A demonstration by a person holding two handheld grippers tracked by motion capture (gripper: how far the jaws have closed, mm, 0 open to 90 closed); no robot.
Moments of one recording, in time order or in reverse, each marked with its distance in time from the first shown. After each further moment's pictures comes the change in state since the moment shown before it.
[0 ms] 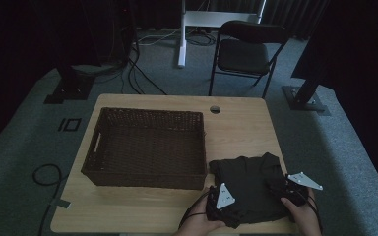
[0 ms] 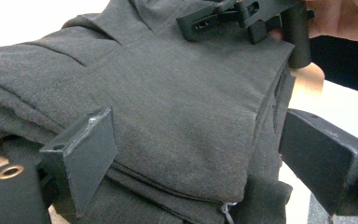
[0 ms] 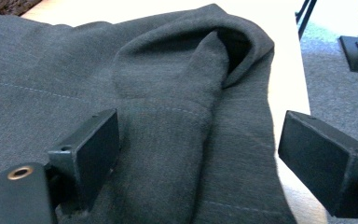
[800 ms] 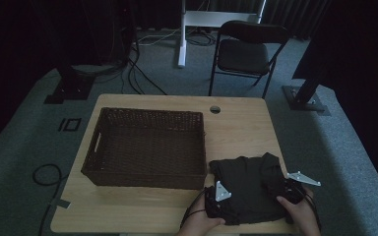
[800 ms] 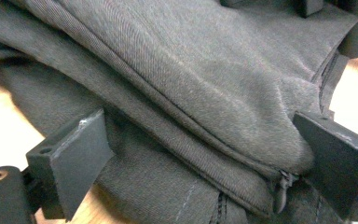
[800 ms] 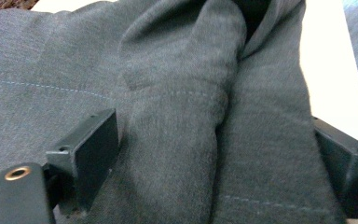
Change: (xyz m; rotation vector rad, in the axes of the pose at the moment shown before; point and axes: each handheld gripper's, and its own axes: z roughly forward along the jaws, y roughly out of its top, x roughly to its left) left arm 0.013 -0.012 0.018 0.129 0.021 -0.162; right arm -0.001 -0.002 0.010 0.097 0.079 0.131
